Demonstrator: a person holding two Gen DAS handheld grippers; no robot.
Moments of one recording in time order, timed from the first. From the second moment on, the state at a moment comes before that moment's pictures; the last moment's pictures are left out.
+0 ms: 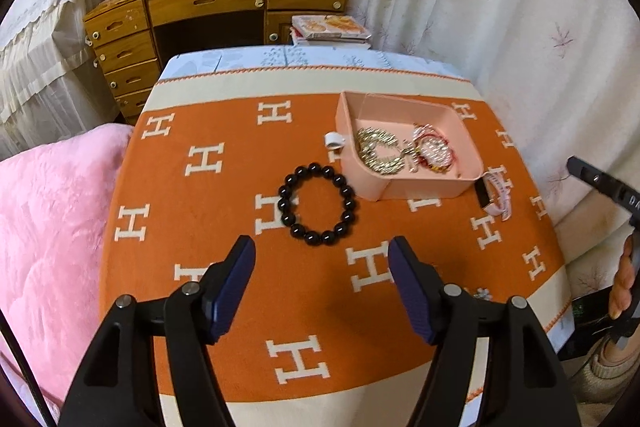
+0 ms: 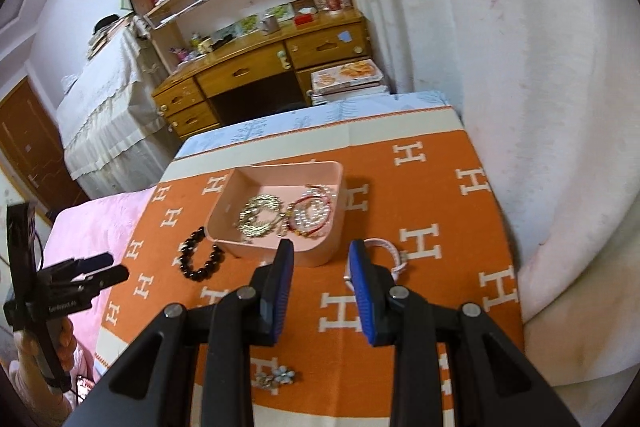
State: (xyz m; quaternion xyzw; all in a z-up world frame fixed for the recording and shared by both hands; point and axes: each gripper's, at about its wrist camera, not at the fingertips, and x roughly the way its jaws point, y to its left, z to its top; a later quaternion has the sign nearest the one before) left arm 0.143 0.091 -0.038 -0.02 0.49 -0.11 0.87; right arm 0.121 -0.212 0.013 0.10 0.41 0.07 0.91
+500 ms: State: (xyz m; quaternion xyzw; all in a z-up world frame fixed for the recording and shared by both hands) left arm 0.199 0.114 -0.119 -0.05 0.55 -0.06 0.83; right arm 0.164 -0.246 -0.062 0.14 0.48 0.02 0.86
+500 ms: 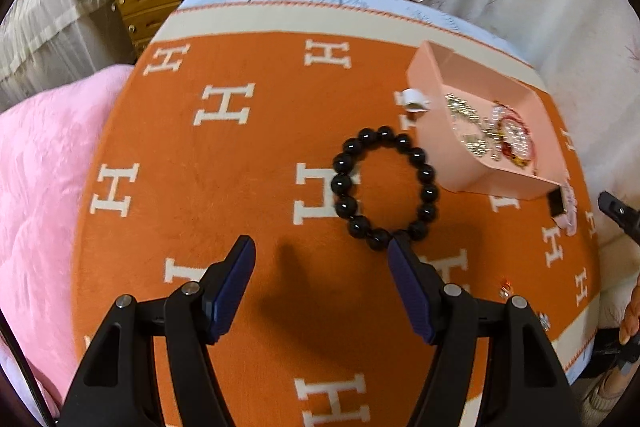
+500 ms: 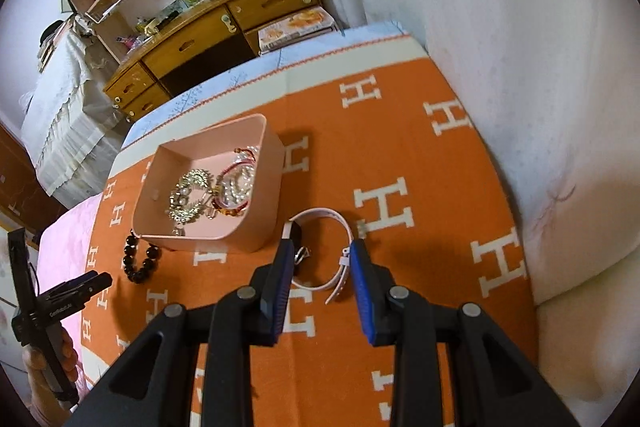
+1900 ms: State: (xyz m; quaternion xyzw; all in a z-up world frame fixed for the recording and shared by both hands) left arm 0.214 0.112 -0.136 -0.06 0.57 -0.07 0.82; right arm 0.204 -0.234 -0.110 0.18 0.56 0.04 0.81
